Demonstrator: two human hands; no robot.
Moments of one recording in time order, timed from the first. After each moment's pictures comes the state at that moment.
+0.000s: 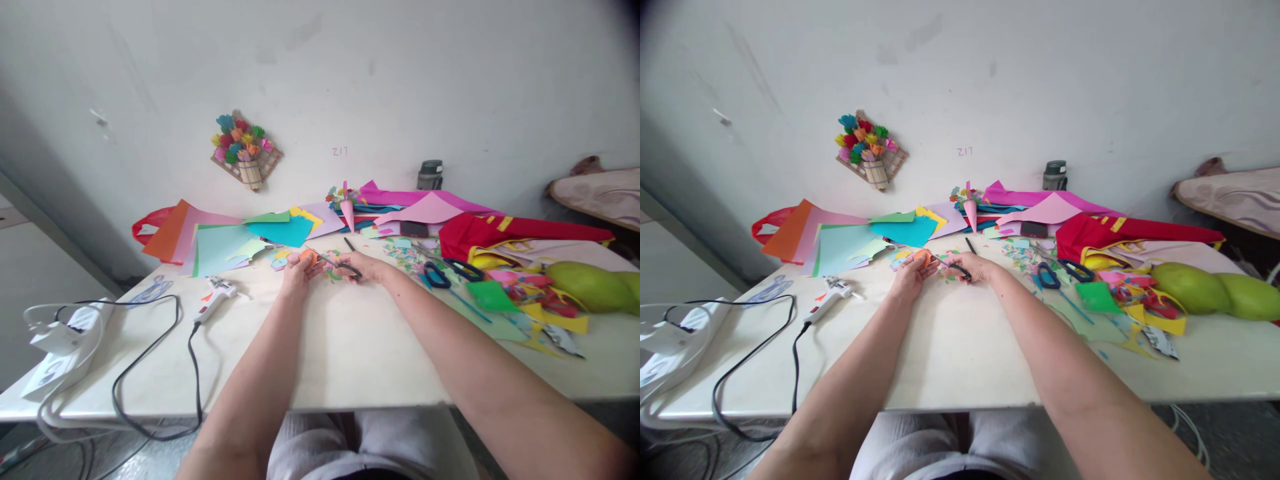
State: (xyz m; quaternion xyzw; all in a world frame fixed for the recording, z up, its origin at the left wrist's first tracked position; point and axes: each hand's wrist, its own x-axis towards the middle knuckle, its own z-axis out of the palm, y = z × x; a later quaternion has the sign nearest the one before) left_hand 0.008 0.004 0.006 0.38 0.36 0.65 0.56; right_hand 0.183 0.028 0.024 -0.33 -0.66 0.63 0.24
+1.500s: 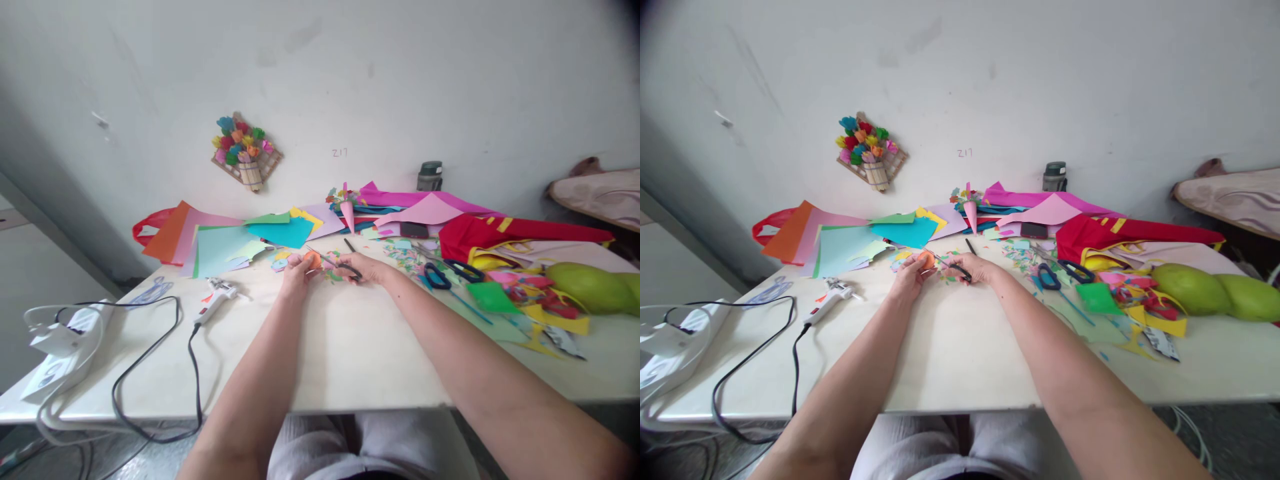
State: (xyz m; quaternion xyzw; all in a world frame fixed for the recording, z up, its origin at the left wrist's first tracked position) left_hand 0.007 0.004 0.004 0.38 0.34 0.67 0.54; right_hand 0.186 0.021 0.029 -0.35 -0.67 0.60 0.25
